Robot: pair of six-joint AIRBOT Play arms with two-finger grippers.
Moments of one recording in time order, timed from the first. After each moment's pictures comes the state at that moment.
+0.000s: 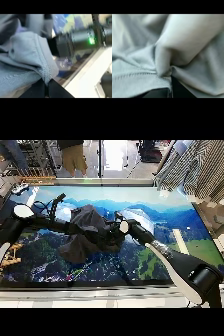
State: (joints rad) left arm -0.06 -1.36 1.32 0.71 -1.32 -1.09; right arm 0.53 -1.69 1.48 -1.14 0.92 2.09
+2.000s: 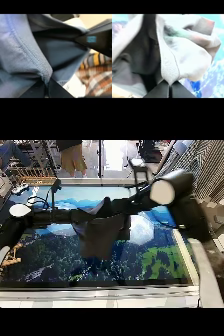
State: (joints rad) left arm -0.16 -1.30 1.30 0.29 -1.15 -1.01; right arm 0.58 -1.46 2.06 -1.58 1.55 1.94
